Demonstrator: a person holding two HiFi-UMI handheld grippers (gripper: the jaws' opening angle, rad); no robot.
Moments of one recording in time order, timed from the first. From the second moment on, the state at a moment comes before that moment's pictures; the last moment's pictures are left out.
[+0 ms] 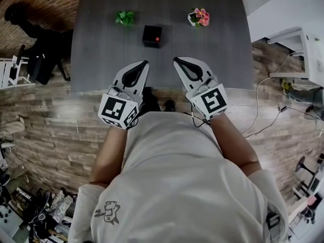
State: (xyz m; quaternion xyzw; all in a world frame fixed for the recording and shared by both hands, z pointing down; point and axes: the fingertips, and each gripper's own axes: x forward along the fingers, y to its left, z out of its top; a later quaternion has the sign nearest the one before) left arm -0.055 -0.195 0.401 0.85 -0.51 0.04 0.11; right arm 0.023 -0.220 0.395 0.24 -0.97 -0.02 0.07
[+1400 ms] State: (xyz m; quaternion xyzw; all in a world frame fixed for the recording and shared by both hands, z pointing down) left arm -0.130 -0.072 0.339 0.88 -0.46 0.01 0.07; right arm -0.022 -0.095 0.329 0.29 -0.95 -0.05 0.04
